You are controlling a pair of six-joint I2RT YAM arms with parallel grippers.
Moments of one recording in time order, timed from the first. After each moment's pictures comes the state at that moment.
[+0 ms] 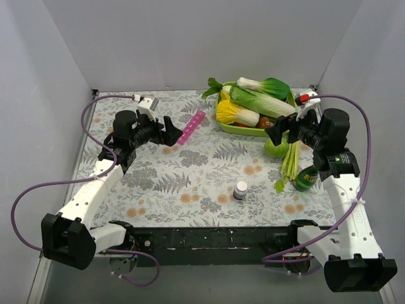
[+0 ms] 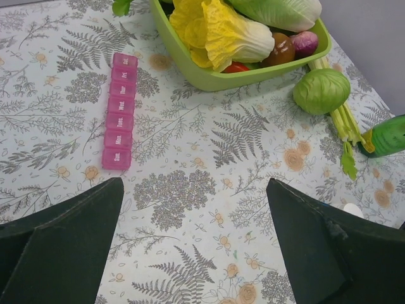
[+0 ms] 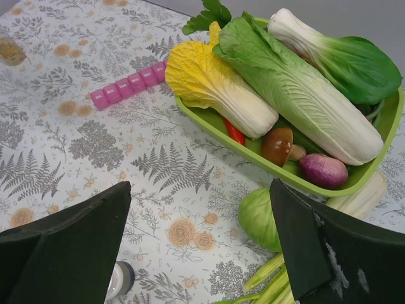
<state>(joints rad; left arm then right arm) -0.28 1.15 0.94 -0.08 0.40 -0.21 0.07 0.94 1.06 -0.40 -0.48 -0.08</state>
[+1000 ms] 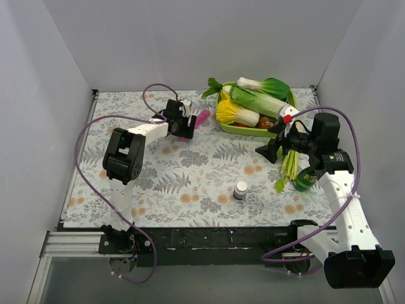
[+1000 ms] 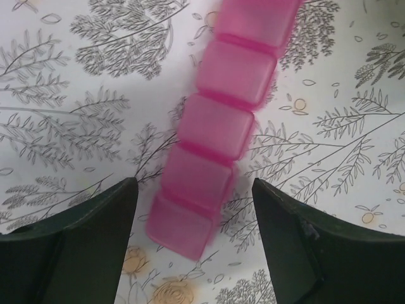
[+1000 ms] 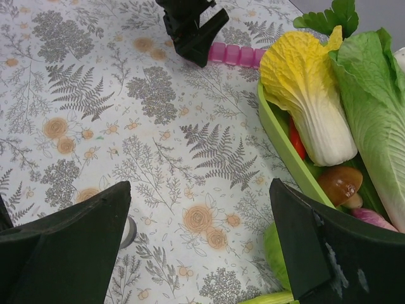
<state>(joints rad) -0.36 2.11 1.47 -0.21 0.09 -0.11 0.07 0.97 0.98 -0.48 -0.87 -0.45</state>
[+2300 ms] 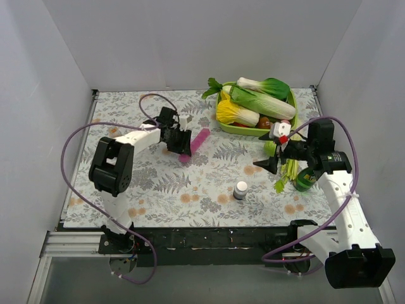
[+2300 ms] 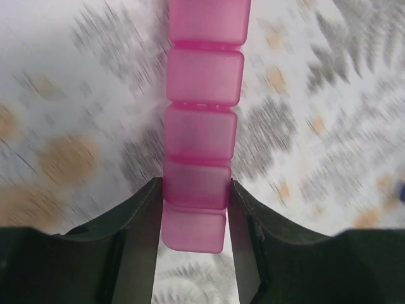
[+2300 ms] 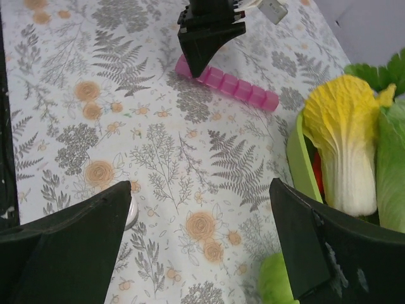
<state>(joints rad) -0.40 1.97 1.37 -0.43 0.28 -0.08 0.07 0.97 0.96 -0.58 -1.04 -0.69</state>
